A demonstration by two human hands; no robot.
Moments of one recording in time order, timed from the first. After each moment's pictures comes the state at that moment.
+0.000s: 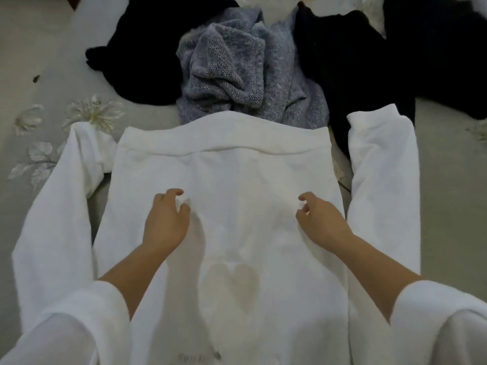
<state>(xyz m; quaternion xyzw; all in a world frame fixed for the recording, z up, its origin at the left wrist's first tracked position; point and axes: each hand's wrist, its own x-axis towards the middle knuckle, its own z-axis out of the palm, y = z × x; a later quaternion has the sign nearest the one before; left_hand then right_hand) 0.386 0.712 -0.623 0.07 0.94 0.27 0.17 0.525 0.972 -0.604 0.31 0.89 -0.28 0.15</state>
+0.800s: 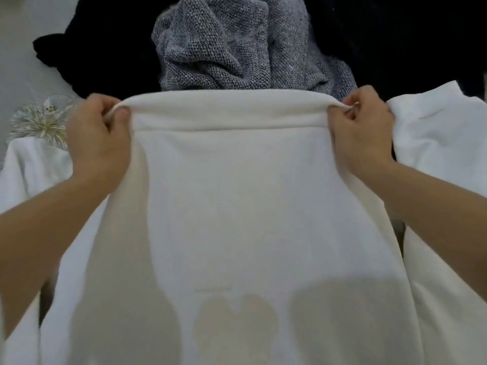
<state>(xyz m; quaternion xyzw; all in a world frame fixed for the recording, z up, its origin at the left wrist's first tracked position) 0.212 0.753 -0.619 0.11 0.92 0.37 -0.07 0.386 1.053 -0.620 0.38 0.82 -0.34 -0.26</state>
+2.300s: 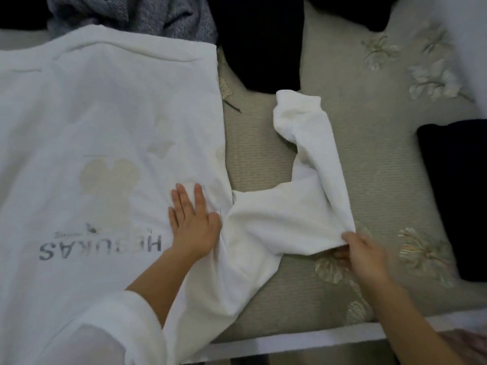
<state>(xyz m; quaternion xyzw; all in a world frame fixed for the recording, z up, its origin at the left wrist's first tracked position) 0.695 0.875 -0.669 0.17 0.93 0.11 0.30 0.896 1.087 -0.611 0.67 0.57 -0.47 -0.07</state>
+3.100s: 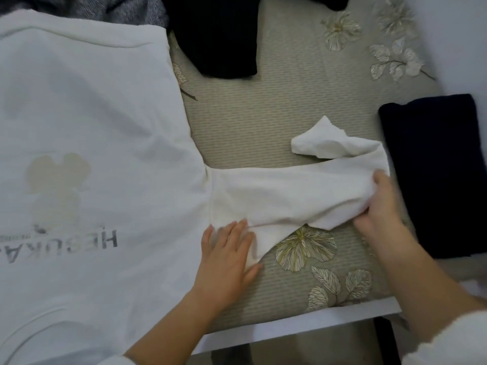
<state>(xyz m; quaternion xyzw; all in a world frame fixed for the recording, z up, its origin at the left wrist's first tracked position) 0.822 0.926 -0.635 0.48 0.85 0.07 0.20 0.897 1.197 -0.602 0.64 0.31 -0.67 -0.24</state>
